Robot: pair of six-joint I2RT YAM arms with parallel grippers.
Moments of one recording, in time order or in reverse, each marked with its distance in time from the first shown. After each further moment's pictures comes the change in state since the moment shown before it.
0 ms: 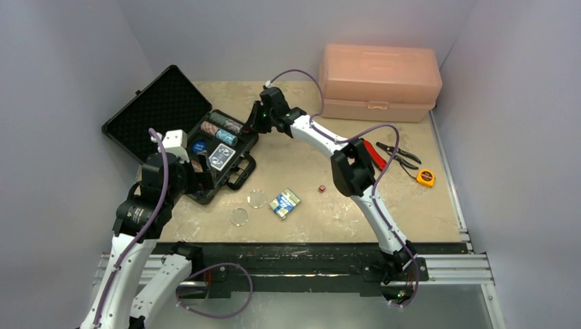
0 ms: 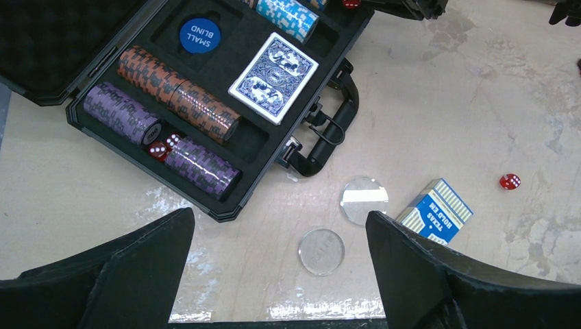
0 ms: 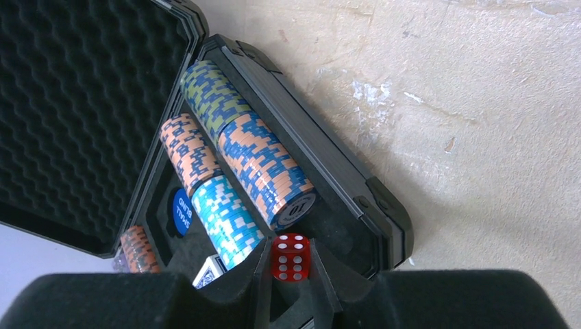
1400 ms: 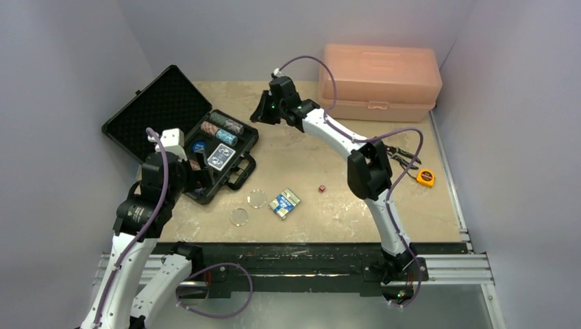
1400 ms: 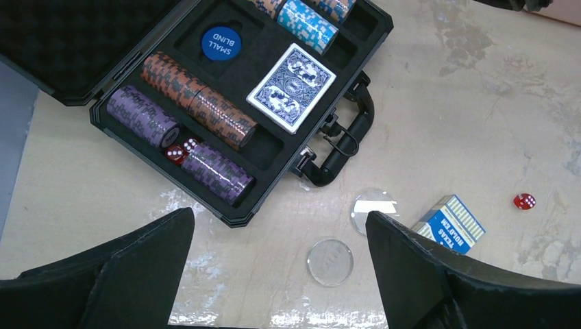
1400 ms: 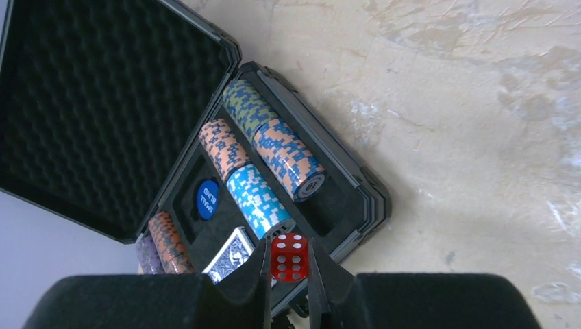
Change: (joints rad) left arm 0.005 0.012 -0.002 0.014 -0.050 -0.008; right arm -0.027 -0.241 -0.182 -0.017 0.049 -0.078
